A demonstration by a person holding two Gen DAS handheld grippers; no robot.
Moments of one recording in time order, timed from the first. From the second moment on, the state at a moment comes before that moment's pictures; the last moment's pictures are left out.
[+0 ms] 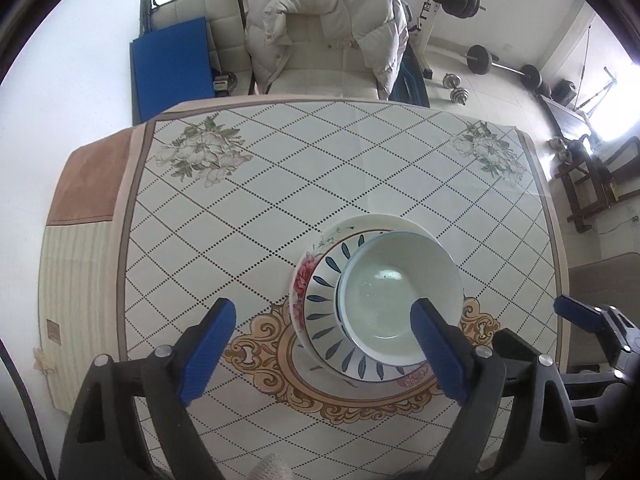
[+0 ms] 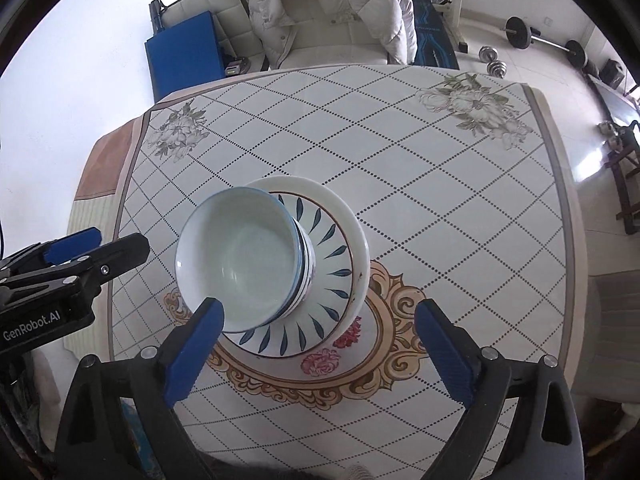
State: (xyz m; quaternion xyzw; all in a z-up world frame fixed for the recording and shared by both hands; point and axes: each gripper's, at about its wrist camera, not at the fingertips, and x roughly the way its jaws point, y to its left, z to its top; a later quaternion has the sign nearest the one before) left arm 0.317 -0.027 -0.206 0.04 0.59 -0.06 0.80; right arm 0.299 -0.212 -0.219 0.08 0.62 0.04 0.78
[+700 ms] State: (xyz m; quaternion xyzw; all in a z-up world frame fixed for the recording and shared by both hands) left arm 0.242 -0.023 -0.133 0.07 0.51 -0.06 0.86; right arm 0.230 -0.199 -0.129 0.06 0.54 -0.03 0.84
